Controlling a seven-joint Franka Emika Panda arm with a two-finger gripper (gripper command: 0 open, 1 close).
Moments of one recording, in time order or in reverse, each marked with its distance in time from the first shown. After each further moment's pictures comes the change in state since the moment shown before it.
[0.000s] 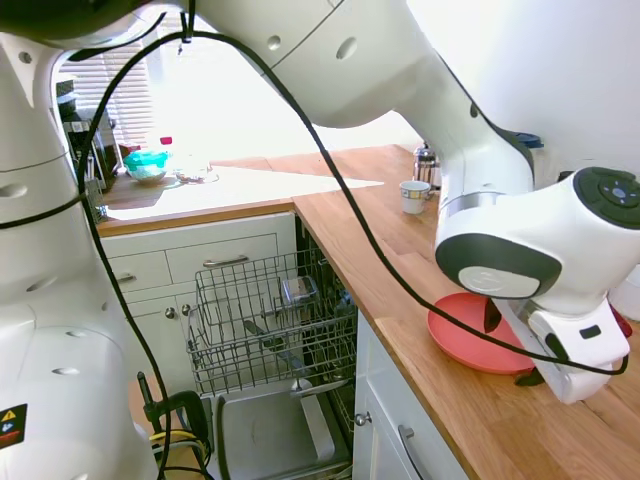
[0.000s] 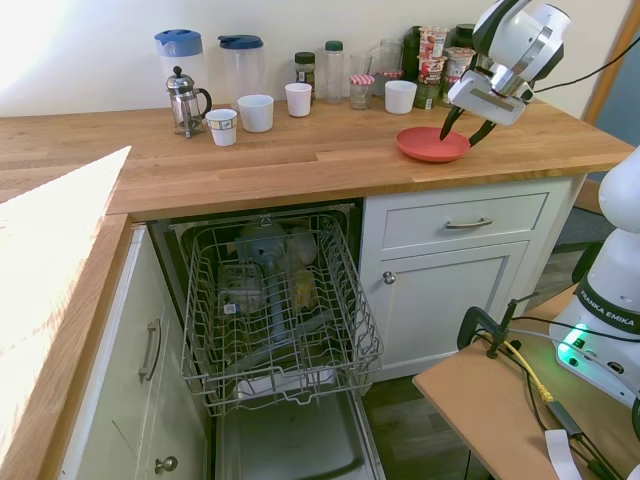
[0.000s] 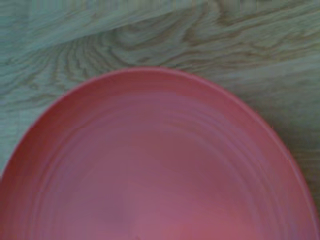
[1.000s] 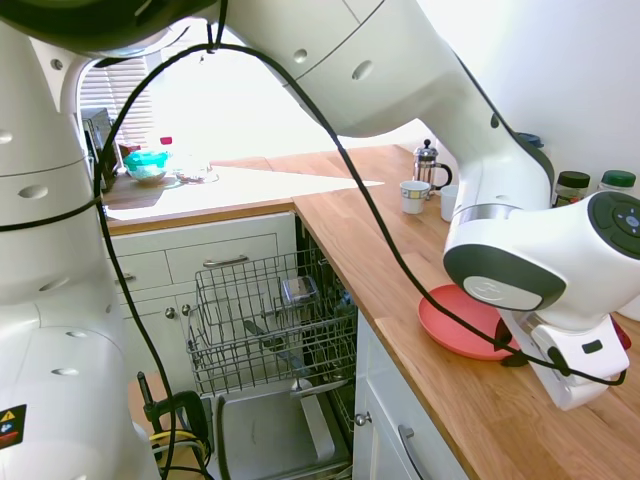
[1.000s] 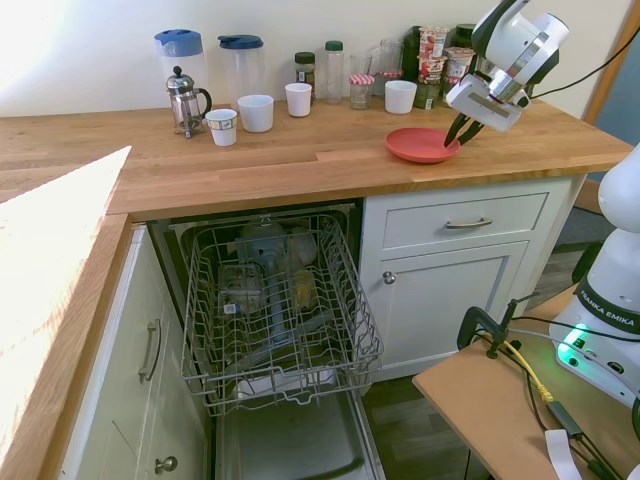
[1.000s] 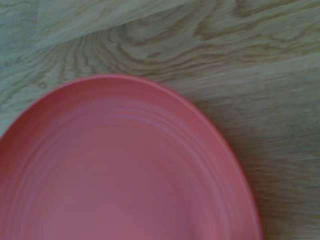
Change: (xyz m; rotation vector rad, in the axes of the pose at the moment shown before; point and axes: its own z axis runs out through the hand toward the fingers) arm 0.006 0.003 0.017 0.036 -0.051 -0.001
